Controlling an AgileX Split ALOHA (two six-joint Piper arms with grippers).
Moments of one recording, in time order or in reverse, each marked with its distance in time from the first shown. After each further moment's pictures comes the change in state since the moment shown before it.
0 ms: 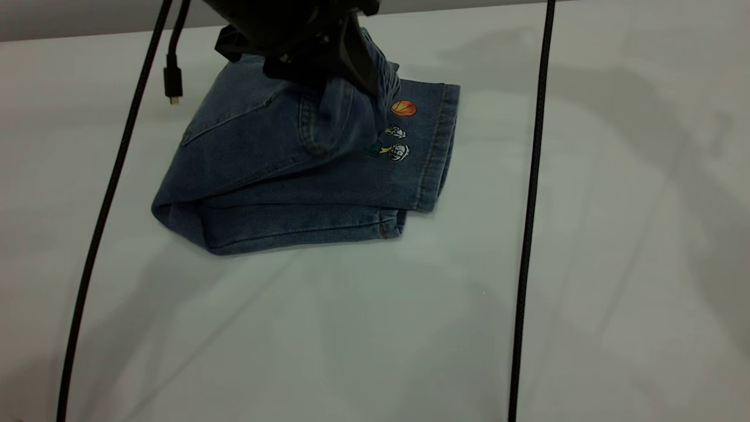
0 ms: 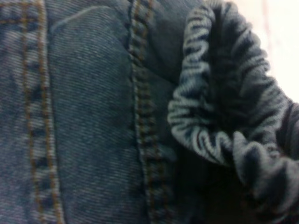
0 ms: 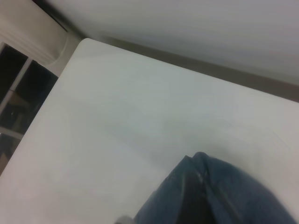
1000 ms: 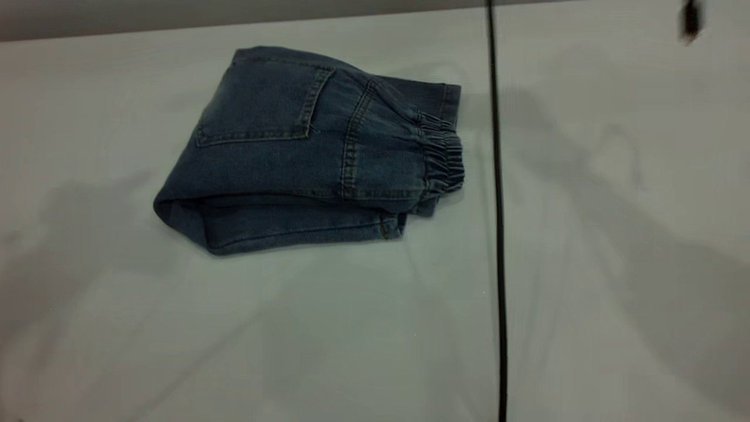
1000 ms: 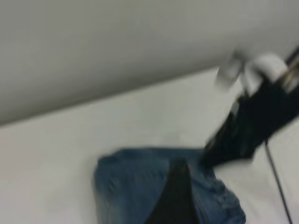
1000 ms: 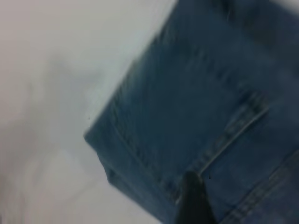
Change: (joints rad) left arm 0.471 -0.783 -0.028 0.054 0.299 0.084; right arm 0.238 0.083 0.328 -0.210 -0.004 0.074
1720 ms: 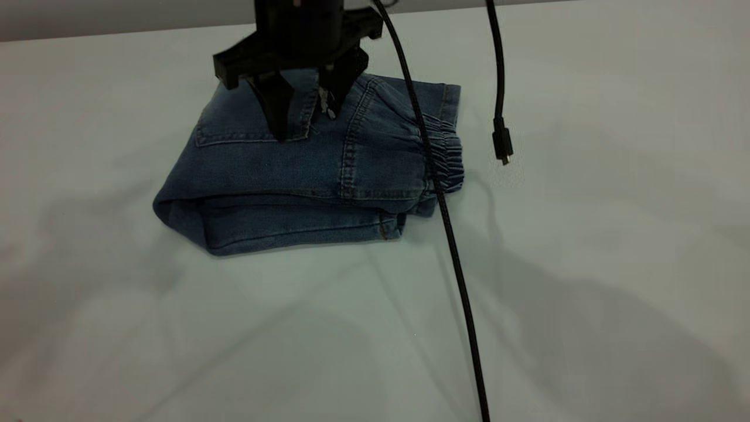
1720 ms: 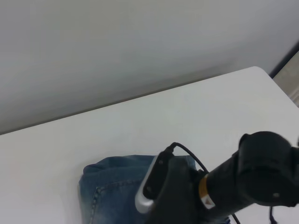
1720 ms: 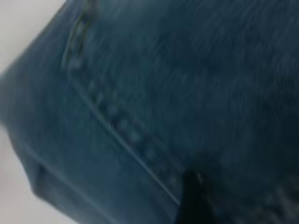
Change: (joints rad) left arm -0.004 -0.024 0.001 -0.033 0.012 -0.001; right arm 0.270 0.133 -0.005 -0.424 -0.101 0.207
